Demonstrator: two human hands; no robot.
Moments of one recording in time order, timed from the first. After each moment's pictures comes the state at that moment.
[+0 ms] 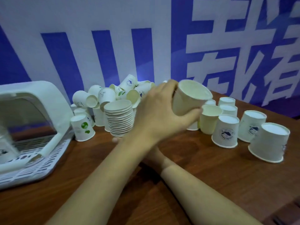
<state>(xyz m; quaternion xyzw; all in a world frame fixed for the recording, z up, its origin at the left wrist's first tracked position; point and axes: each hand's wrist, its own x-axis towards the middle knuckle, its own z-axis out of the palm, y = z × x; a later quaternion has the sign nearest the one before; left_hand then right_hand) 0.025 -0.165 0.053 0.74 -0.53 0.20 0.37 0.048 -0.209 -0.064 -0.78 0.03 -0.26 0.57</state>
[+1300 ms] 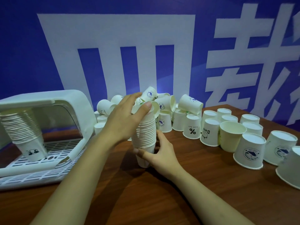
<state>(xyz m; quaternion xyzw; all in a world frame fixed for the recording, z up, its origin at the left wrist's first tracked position) 0.139 -0.090 0.052 0.81 -0.39 0.09 0.44 0.059 -0.210 -0.068 -0.76 0.04 -0.32 0.56</state>
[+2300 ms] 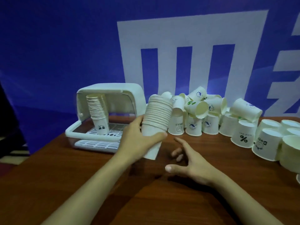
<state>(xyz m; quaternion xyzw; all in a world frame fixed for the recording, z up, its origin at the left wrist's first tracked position) 0.089 0.022 0.015 0.83 -0.20 0.12 0.50 0.050 -0.194 -0.069 -0.87 -0.07 -0.03 0.48</state>
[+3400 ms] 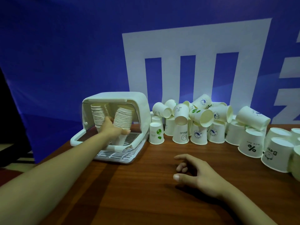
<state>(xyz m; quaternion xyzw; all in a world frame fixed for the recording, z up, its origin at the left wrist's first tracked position) 0.247 0.096 0.010 0.87 0.03 0.06 0.49 0.050 -0.200 -0.071 -0.85 -0.08 -0.04 0.52</state>
